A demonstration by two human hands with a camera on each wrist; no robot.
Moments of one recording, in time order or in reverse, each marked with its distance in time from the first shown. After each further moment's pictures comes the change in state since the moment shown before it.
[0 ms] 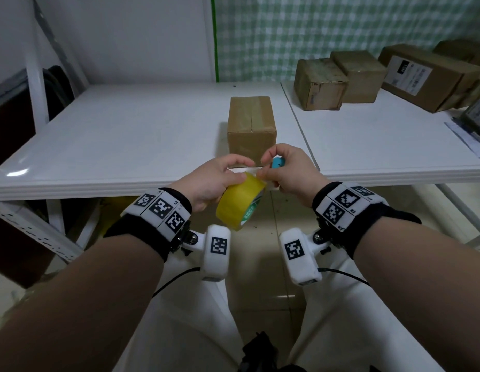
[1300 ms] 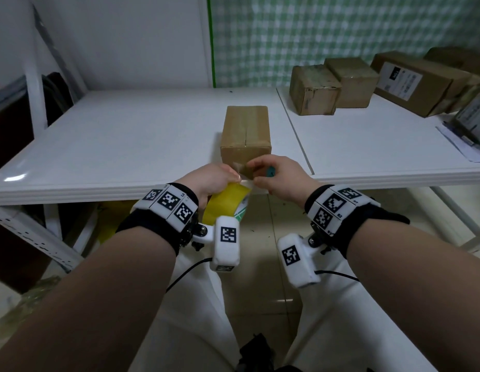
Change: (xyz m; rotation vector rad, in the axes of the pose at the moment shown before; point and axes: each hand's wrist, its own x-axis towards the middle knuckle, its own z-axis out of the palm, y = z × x) left_hand 0.015 0.008 0.007 -0.012 0.107 -0.214; right_hand 0.001 0.004 -0.001 -0.324 -0.077 -0.109
